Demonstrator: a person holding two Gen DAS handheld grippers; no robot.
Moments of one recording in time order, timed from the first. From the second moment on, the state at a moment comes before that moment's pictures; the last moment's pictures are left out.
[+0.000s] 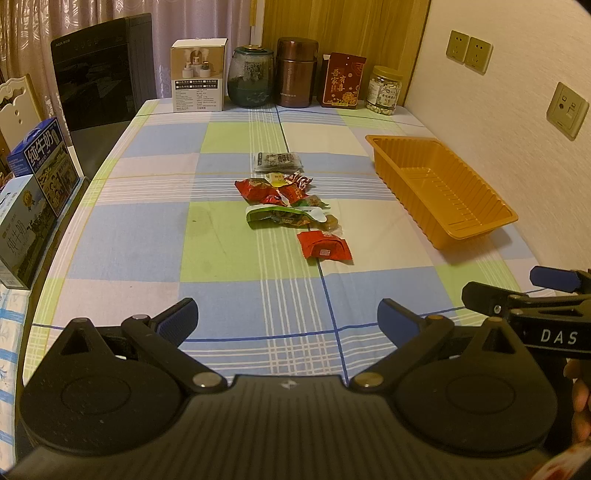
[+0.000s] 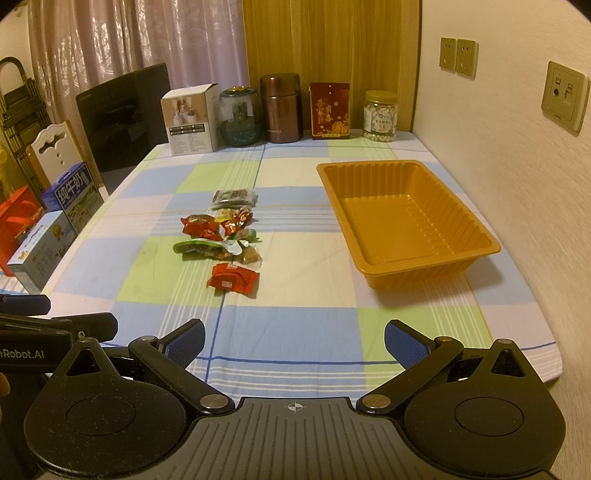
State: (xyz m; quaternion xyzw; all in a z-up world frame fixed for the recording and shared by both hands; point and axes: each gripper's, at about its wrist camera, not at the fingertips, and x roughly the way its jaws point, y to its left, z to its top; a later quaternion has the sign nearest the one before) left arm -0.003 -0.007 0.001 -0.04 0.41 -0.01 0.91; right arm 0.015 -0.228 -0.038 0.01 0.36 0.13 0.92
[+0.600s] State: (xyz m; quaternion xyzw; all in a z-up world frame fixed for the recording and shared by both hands) left arm 0.002 -0.006 -0.003 -0.04 0.41 -0.01 0.91; right arm 0.019 -0.229 -0.041 0.02 0.36 0.13 0.92
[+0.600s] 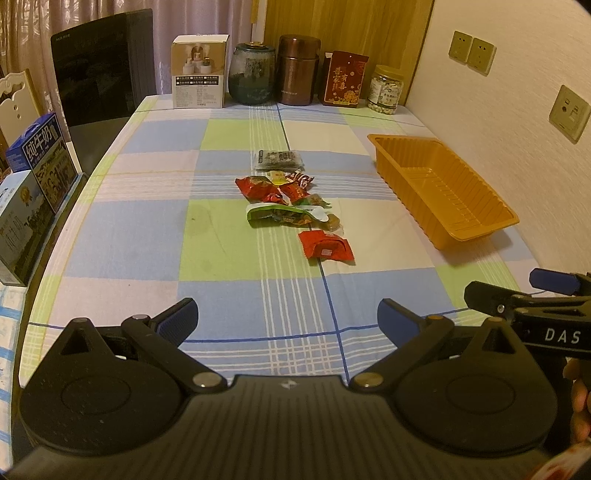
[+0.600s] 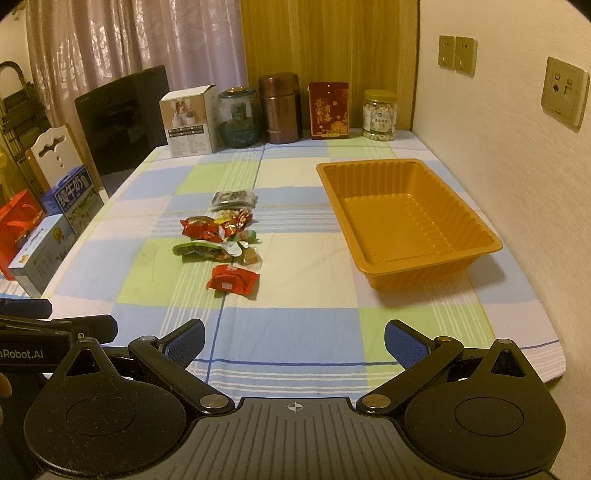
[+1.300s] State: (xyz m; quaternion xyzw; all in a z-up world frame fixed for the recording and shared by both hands) left arm 0.103 0.054 -0.049 0.00 0.44 -0.06 0.90; right arm 0.114 -0.181 -0.082 -0.07 0.36 0.24 0.90
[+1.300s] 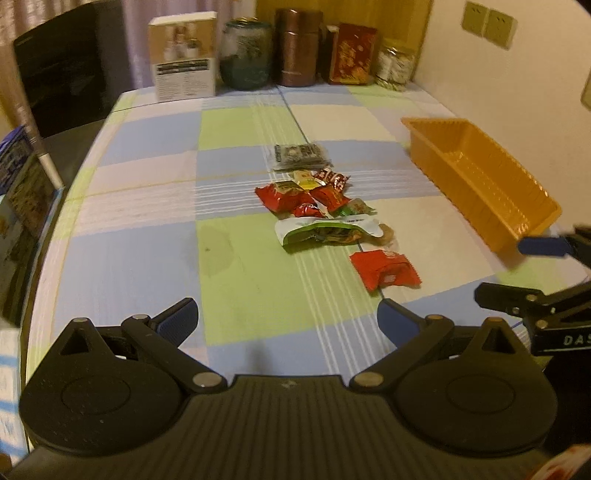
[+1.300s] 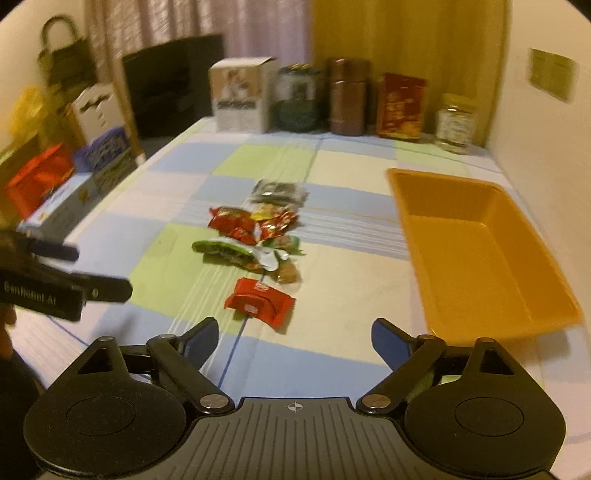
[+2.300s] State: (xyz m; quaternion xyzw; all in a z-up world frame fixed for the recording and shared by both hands) left arm 0.185 0.042 -0.097 0.18 0.44 -0.23 0.85; right arm 0.193 -0.121 -0.153 -0.22 0.38 0.41 0.80
